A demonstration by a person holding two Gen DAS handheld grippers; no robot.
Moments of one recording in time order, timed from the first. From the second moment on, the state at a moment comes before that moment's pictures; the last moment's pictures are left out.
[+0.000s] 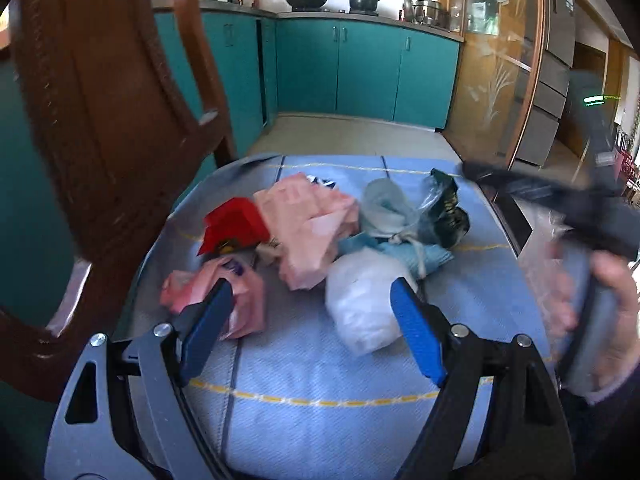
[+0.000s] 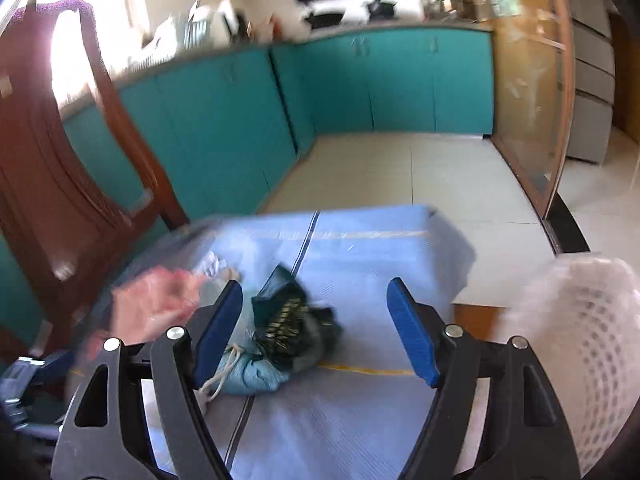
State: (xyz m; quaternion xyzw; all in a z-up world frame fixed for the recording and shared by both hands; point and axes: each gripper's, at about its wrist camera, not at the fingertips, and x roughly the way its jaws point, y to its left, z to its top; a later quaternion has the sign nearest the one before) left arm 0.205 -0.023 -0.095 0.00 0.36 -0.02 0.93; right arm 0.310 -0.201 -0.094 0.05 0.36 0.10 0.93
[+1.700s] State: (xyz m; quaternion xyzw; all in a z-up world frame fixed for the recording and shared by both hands) left arm 0.179 -0.021 -0.122 -0.07 0.41 -0.16 0.90; right arm 0.205 -0.254 -0.105 0.04 0.31 0.06 0.95
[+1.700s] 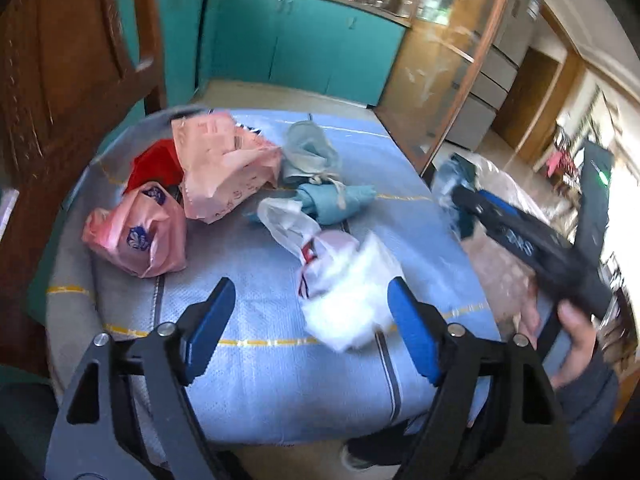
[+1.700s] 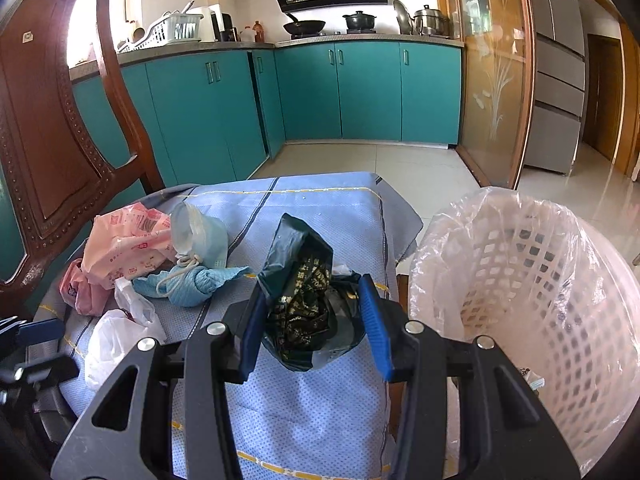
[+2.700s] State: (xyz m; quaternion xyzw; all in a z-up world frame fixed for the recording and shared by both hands) left arm 0.164 -0.056 -0.117 0.05 0.34 -0.06 0.94; right arm 0.202 -0.222 -0.112 -0.02 0.31 0.05 0.95
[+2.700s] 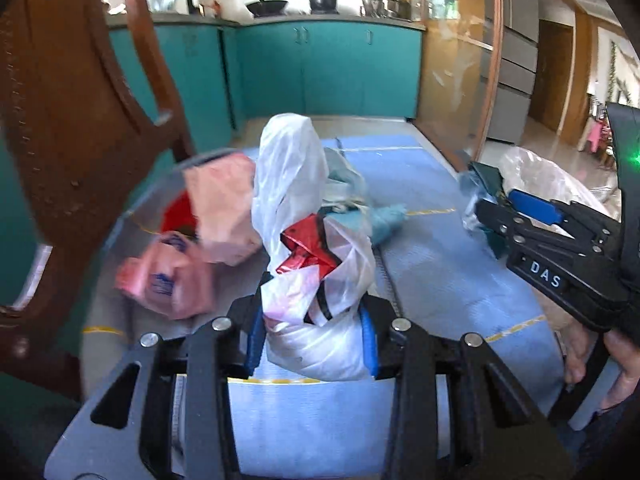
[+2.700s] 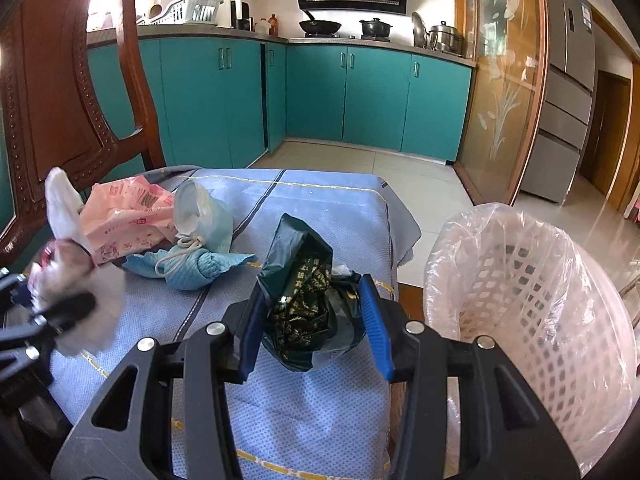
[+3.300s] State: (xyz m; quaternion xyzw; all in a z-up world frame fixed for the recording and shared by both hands) left arm 0.156 -0.053 -0.122 0.06 0.34 -0.04 0.94; right arm 0.198 -0.212 -0.114 -0.04 0.31 0.05 0.95
